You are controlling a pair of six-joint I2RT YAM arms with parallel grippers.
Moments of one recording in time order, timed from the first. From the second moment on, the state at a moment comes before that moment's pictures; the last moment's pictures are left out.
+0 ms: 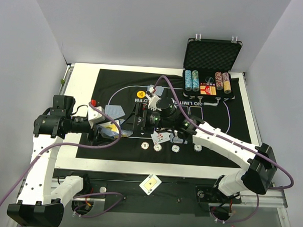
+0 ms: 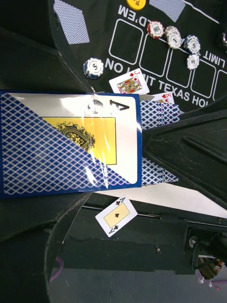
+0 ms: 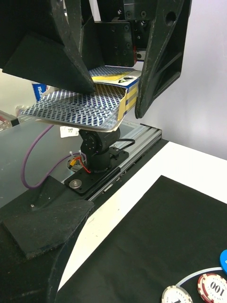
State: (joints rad) left arm -0.03 0.96 1.17 -1.23 1.11 0.94; right arm 0.93 1.42 1.14 -0.12 -0.31 0.96
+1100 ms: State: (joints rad) left arm -0.03 0.96 1.17 -1.17 1.12 0.87; right arm 0.83 1.33 1.07 -0.16 -0.34 0.96
